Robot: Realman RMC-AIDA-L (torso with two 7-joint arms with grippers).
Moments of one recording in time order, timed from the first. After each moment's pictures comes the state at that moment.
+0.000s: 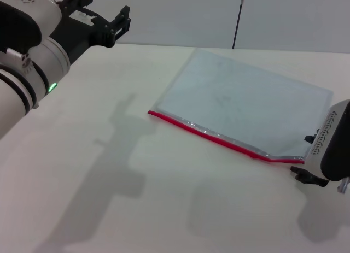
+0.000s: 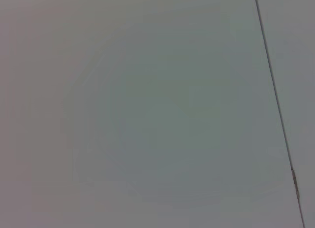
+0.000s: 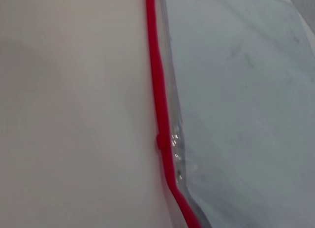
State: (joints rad) left arm -0.08 -2.03 1.82 1.54 2.19 0.05 -2.29; right arm 0.19 2.03 -1.79 -1.49 -2.72 -0.92 2.22
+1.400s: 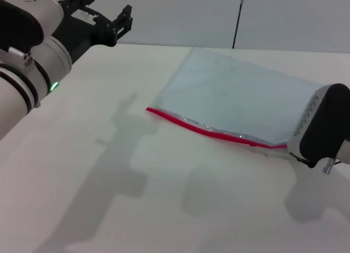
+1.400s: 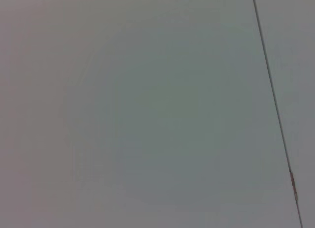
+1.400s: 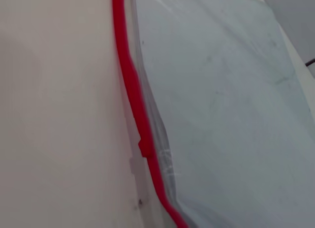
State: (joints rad) left arm -0.09 -2.03 1.82 1.54 2.19 0.05 -2.29; right arm 0.31 2.03 -1.83 -1.34 -2.81 -0.81 2.36
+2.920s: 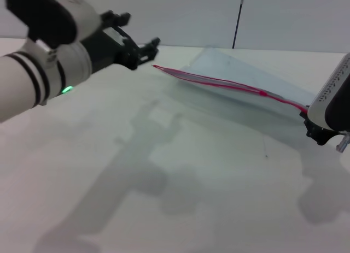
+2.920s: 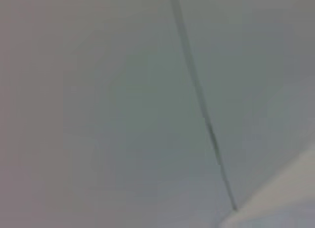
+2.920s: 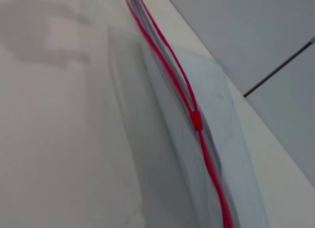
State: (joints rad) left arm -0.17 -2.02 1.73 1.60 2.31 0.45 -2.28; right arm 0.24 2.02 -1.76 -1.62 -2.80 -0.96 2.42
